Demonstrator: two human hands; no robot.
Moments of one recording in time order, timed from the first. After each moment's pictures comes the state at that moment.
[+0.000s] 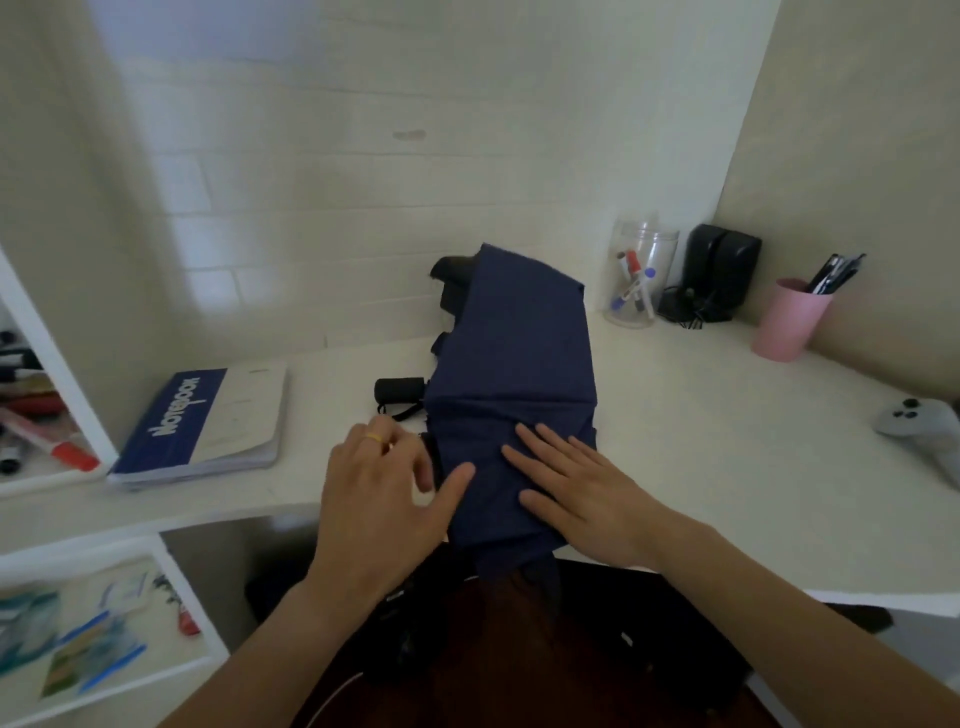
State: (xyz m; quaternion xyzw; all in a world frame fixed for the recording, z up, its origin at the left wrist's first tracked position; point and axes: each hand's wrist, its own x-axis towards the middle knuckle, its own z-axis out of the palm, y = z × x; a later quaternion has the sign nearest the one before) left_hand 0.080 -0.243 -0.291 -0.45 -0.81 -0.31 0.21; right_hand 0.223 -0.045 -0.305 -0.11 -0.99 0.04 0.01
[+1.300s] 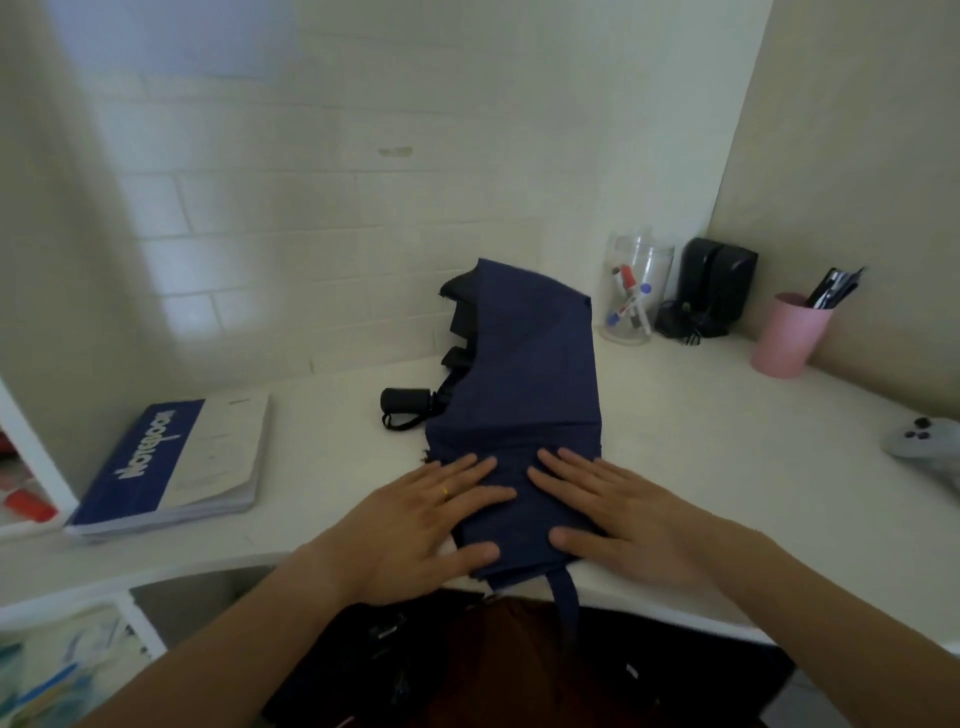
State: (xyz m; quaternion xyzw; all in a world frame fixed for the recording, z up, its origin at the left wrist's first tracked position) left_hand 0.029 -0.206 -0.305 -0.70 -0.71 -0.05 -0.02; right_hand 0.238 -0.009 -0.287 -0.11 -0.99 0.07 -0.05
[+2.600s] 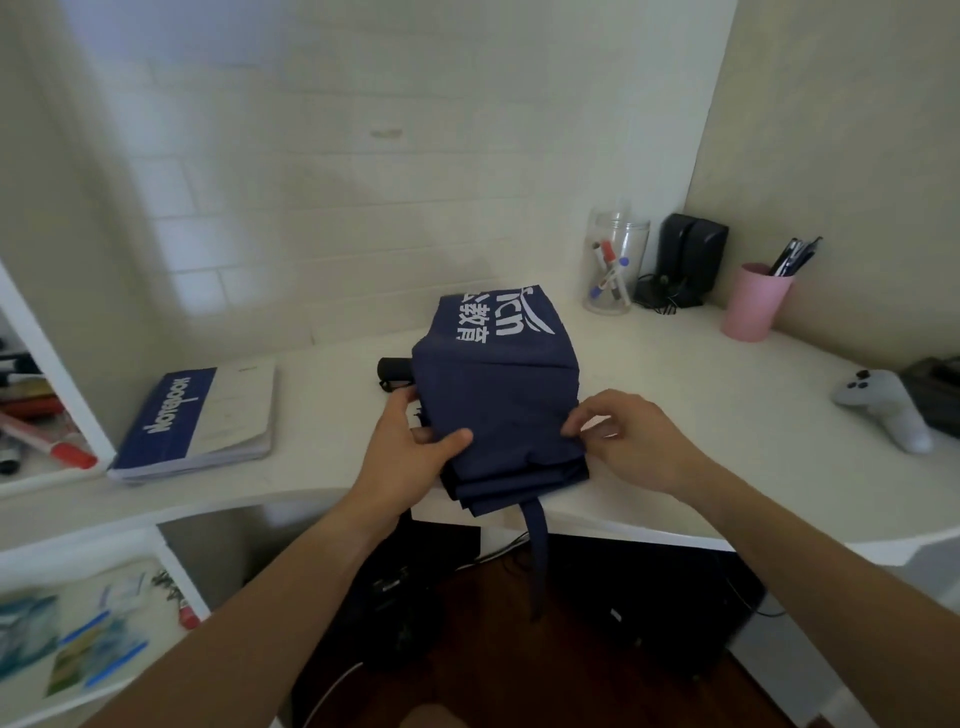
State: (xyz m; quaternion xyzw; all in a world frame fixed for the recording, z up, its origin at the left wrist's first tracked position) left_hand 0.076 -0.209 -0.287 -0.30 -0.68 -0.63 -0.21; right_hand 0.258 -0.021 -0.269 -0.27 -0.87 0.35 0.21
